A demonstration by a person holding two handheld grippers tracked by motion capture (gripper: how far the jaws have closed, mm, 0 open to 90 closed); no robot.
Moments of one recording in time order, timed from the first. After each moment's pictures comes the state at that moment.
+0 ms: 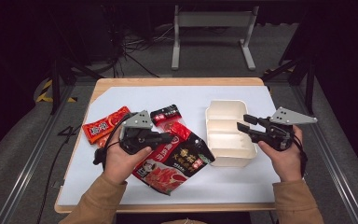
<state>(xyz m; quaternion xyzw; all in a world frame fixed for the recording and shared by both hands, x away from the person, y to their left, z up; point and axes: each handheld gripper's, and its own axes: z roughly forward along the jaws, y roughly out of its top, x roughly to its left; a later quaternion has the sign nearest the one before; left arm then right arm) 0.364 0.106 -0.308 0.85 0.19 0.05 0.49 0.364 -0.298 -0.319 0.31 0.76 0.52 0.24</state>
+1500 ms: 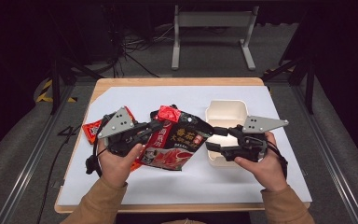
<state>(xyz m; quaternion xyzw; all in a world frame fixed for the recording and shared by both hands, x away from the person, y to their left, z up) 0.342 0.126 -0.294 0.76 0.21 0.17 0.59 0.340 -0.223 -0.309 0.23 0.79 0.56 0.12</state>
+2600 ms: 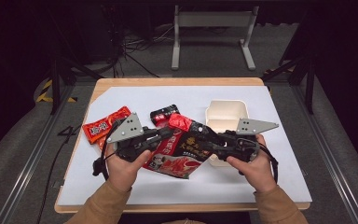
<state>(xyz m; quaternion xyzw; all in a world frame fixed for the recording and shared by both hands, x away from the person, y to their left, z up) 0.335 0.108 -0.299 0.77 0.18 0.14 0.60 0.344 -0.209 -0.325 0.22 0.77 0.60 0.07</state>
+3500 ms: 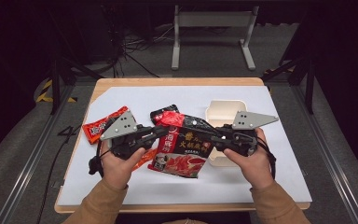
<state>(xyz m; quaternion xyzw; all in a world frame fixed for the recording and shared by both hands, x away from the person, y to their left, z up) 0.340 0.123 -0.297 0.76 0.20 0.13 0.60 0.345 -0.197 -0.295 0.20 0.78 0.57 0.12</state>
